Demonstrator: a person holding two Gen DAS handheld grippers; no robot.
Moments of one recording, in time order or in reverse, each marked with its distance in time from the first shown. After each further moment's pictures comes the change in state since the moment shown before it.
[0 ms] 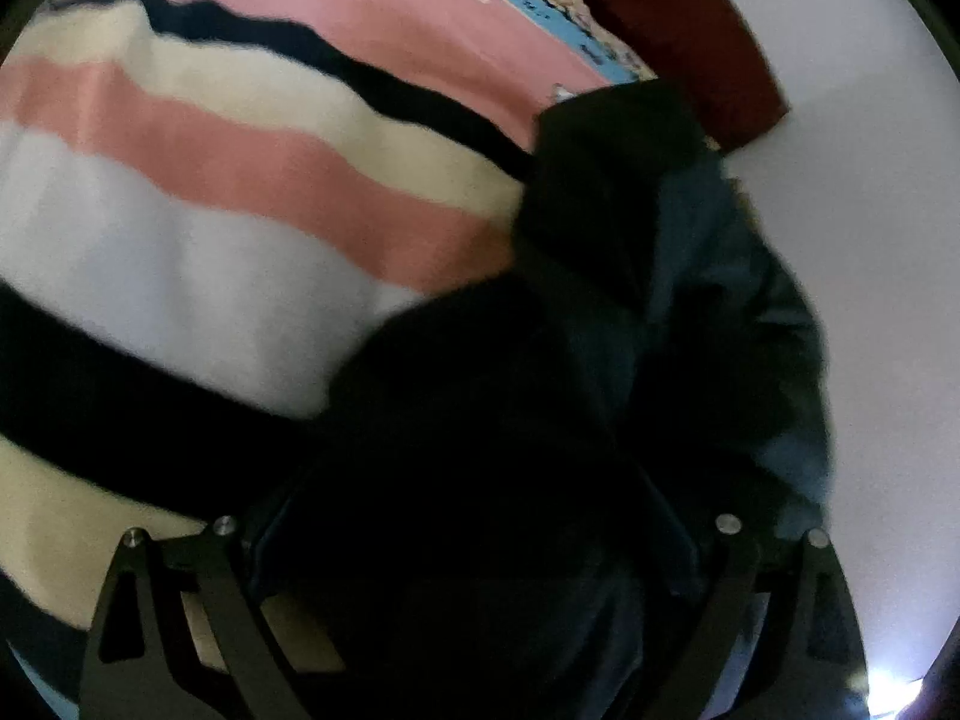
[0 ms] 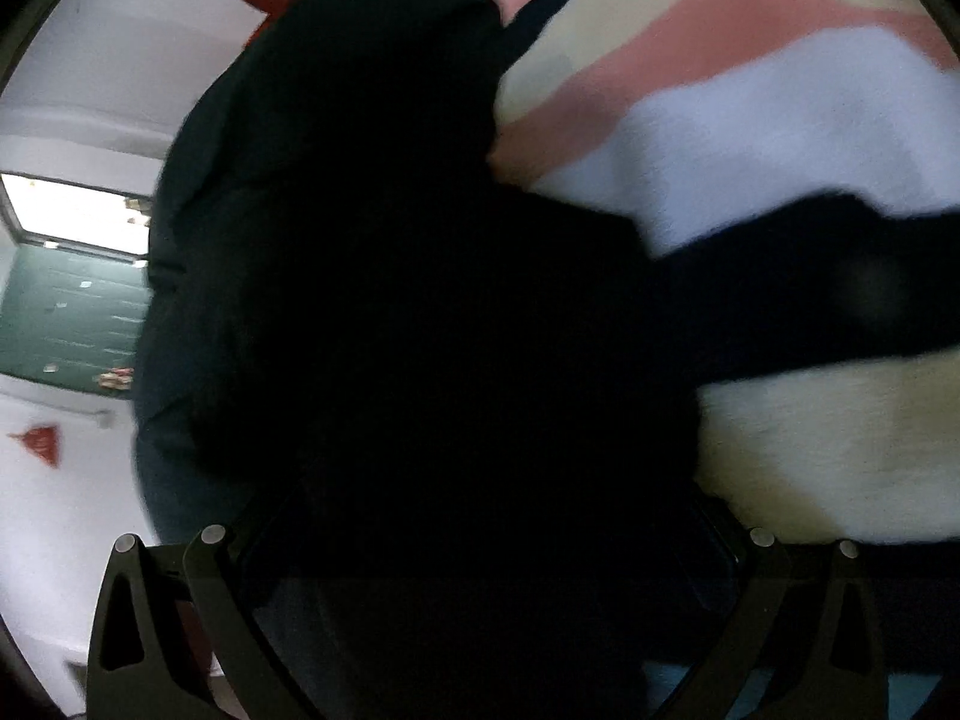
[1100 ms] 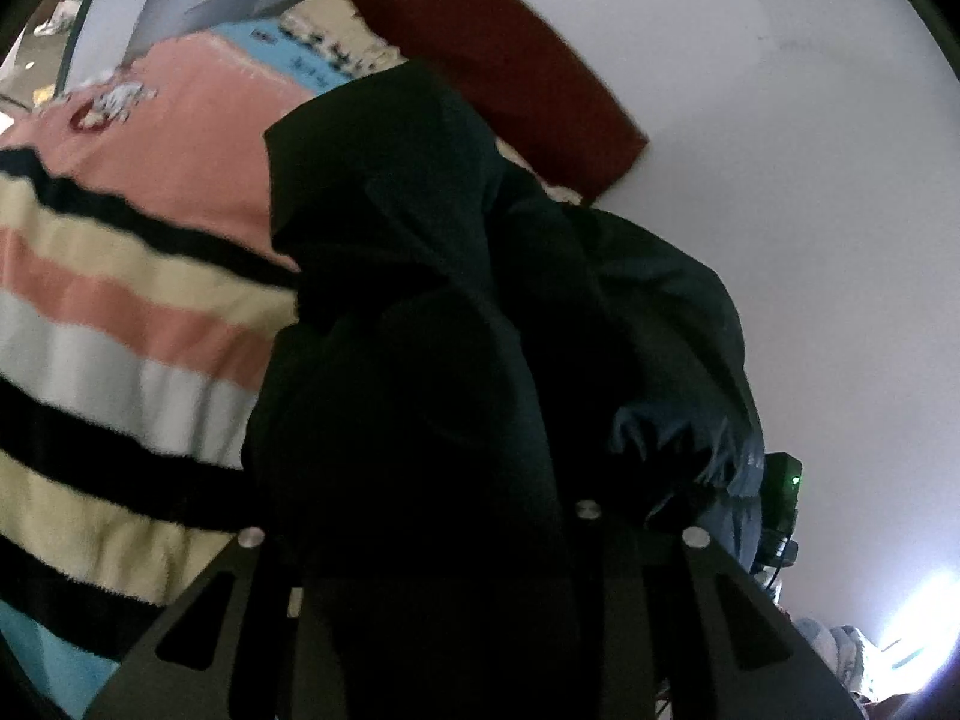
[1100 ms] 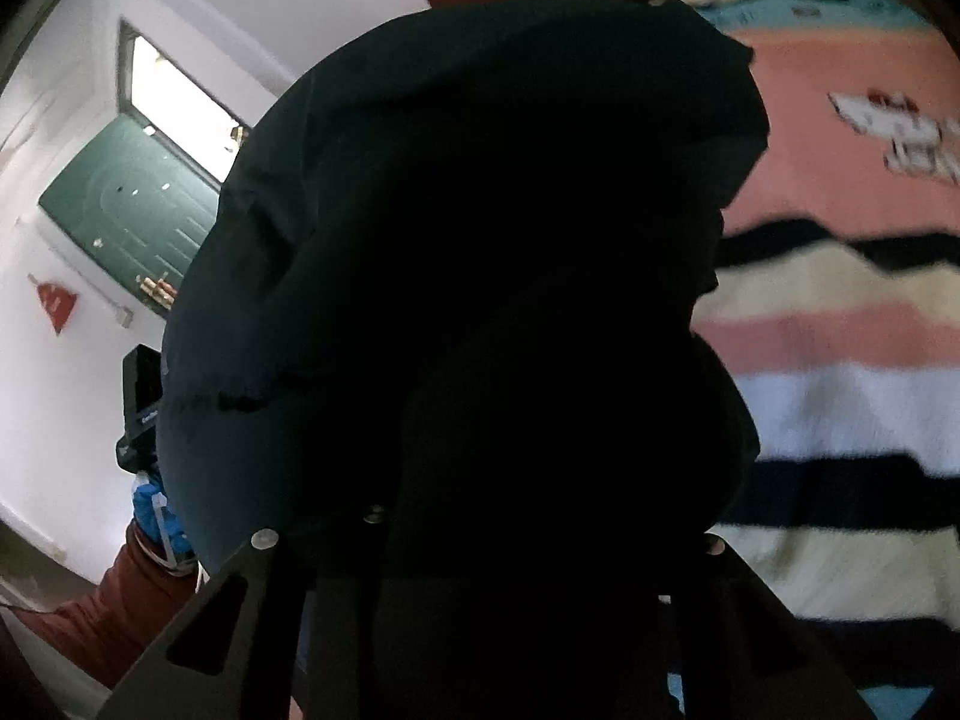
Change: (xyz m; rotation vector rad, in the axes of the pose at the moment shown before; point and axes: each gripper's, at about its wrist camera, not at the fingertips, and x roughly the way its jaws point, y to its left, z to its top) left arm -0.057 -0.136 -0.056 0.209 -0.261 -0.159; right arm -0.044 0.129 -0.019 -0.400 -0.199 0.004
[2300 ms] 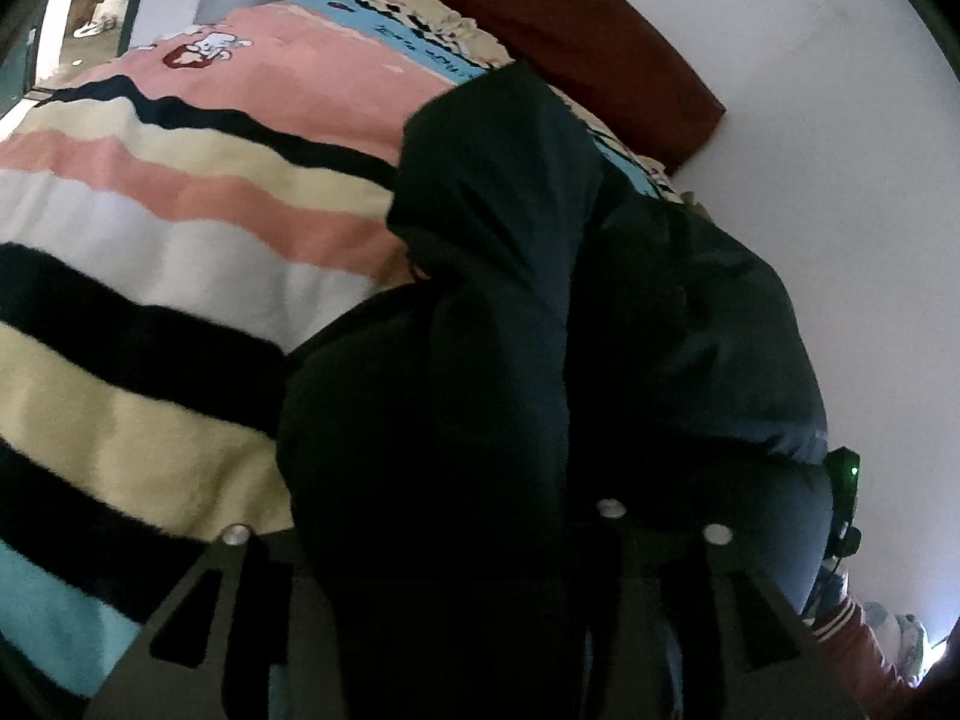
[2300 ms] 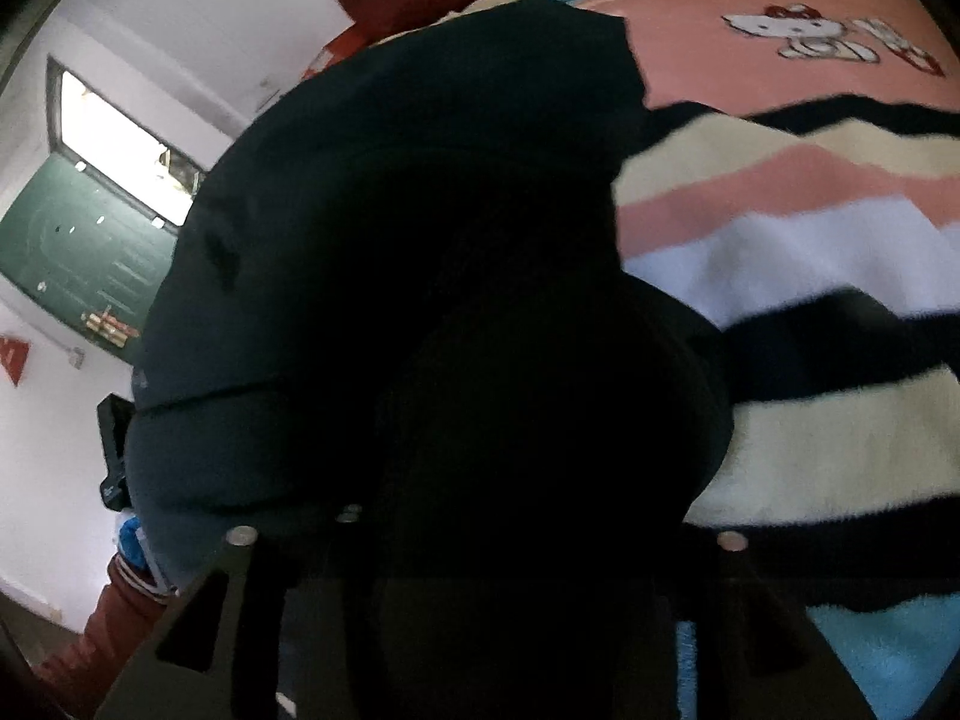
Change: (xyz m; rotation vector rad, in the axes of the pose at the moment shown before) left arm 0.016 0.091 -0.030 -0.026 0.078 0.208; right arm 0.014 -0.054 -0.045 0.164 0.035 -0.132
